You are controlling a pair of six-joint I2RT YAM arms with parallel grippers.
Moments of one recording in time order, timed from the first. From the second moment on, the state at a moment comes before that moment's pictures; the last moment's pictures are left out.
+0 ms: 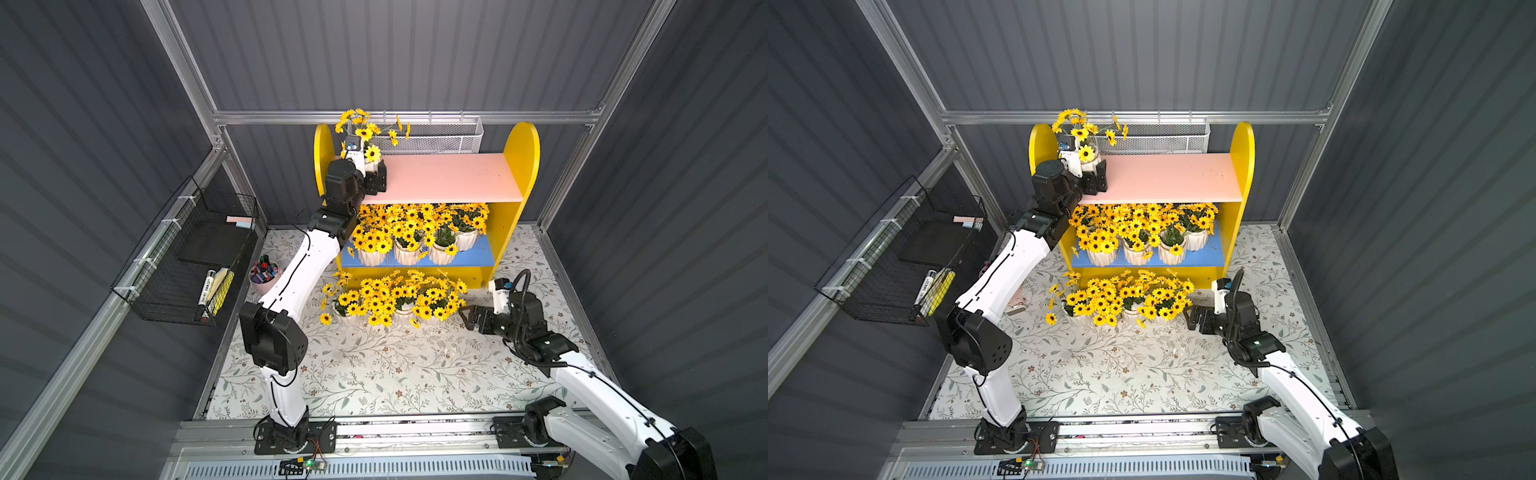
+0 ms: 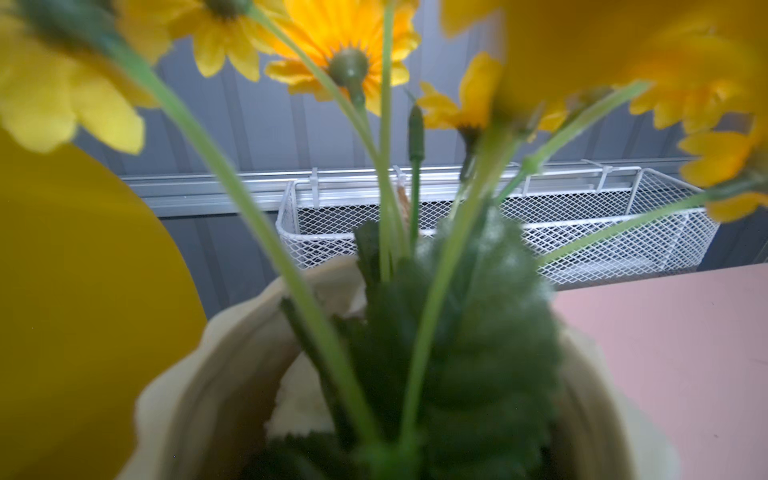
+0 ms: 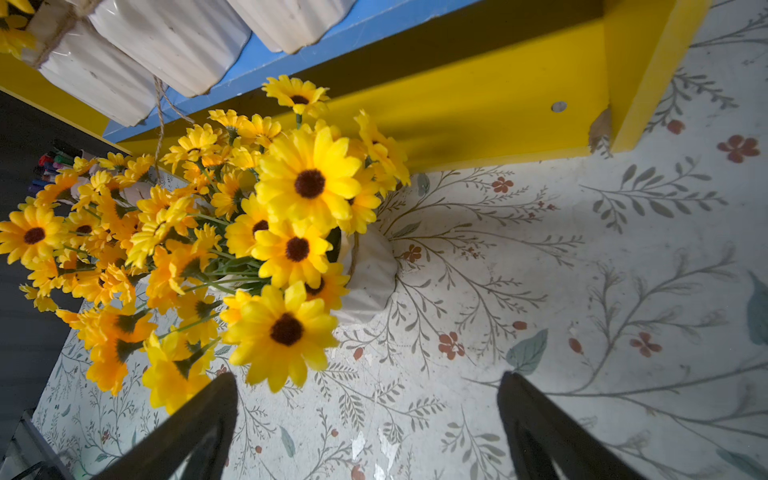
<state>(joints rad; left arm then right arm) -0.35 1.87 1.97 -0.06 -0.19 0.00 0.31 0.93 0.50 -0.19 -0.22 0.43</state>
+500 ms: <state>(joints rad) -0.35 1.84 1.92 -0.01 -0.12 0.00 0.31 0.93 0.50 -0.18 -0.22 0.43</state>
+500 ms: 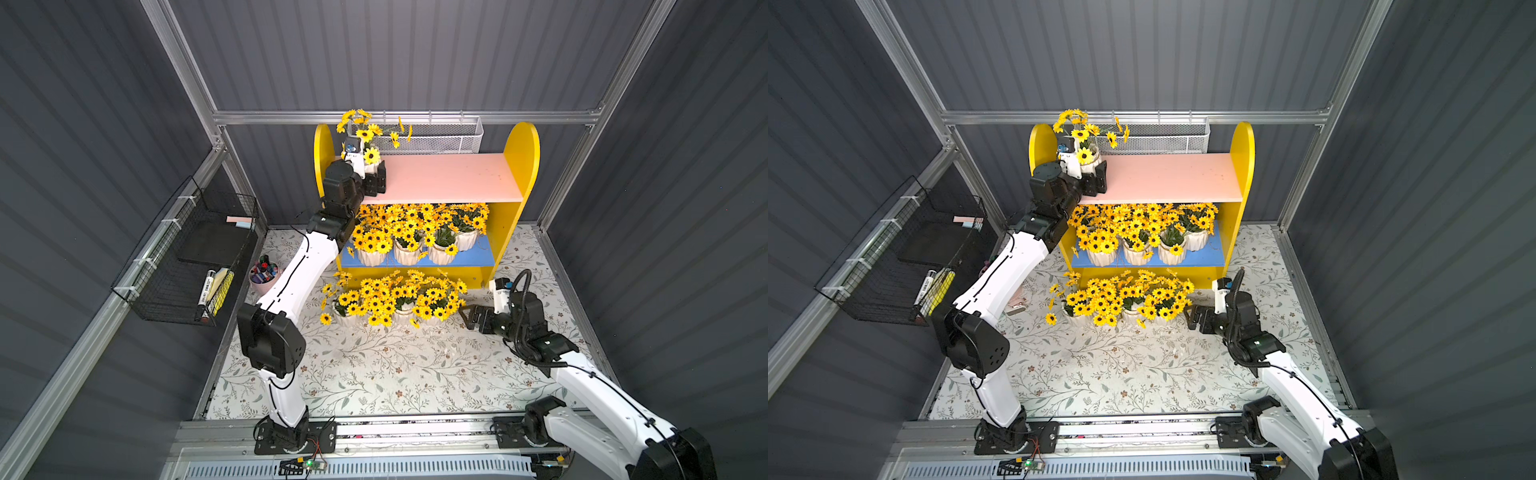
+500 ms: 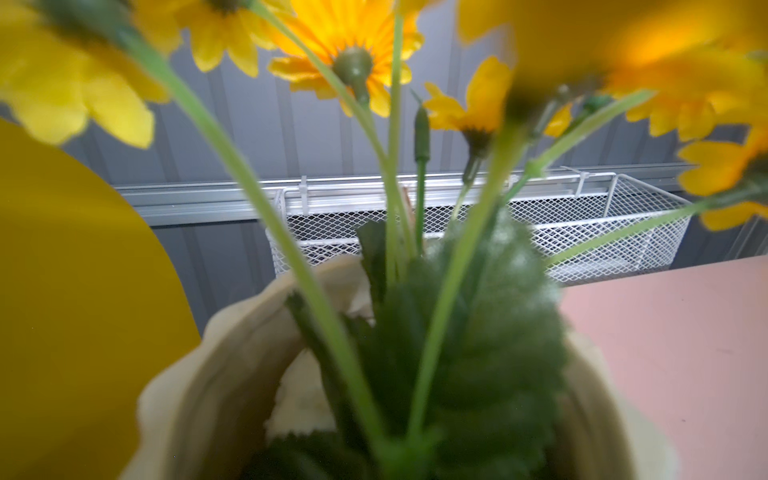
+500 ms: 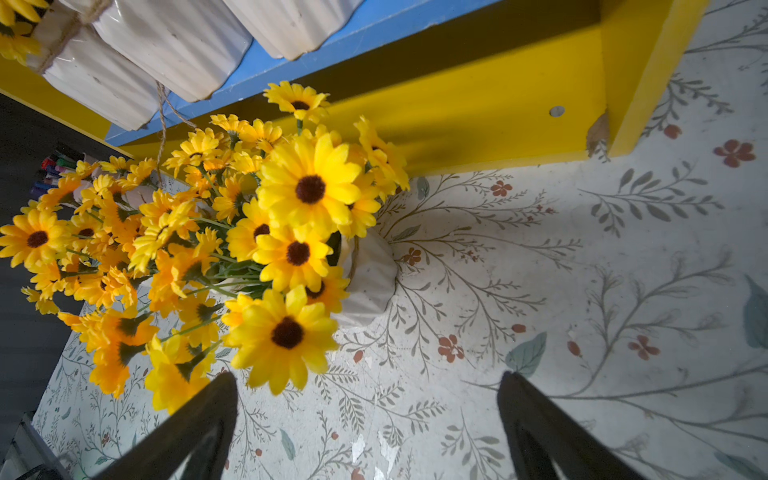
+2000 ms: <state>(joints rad) -0.80 1.48 1.45 -0.03 0.11 0.07 -0.30 0.87 0.62 -0.36 -0.42 0.54</state>
